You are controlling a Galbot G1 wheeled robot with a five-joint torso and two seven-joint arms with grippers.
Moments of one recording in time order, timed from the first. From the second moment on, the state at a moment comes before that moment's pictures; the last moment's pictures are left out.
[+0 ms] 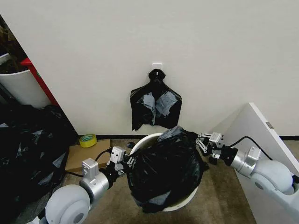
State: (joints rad) left arm 1.42 -0.86 -0.30 -2.34 -0.66 0.42 0.00; right arm -1.26 0.50 0.33 2.01 0.58 0.19 -0.34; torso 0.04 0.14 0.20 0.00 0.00
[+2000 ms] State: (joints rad) left arm 1.43 -1.00 -0.31 -2.25 -0.87 0.34 -0.34; right arm -1.36 0.64 0.46 2.09 0.85 -0.14 0.10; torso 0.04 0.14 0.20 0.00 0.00
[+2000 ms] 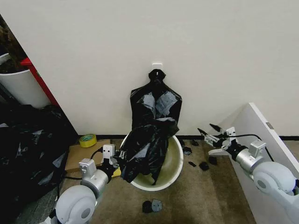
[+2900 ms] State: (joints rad) left arm 1.38 -1.07 -0.13 -2.17 -0.88 0.33 -0.46; right arm -1.44 0.89 0.16 2.49 0.99 -0.39 0.37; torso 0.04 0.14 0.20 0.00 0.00
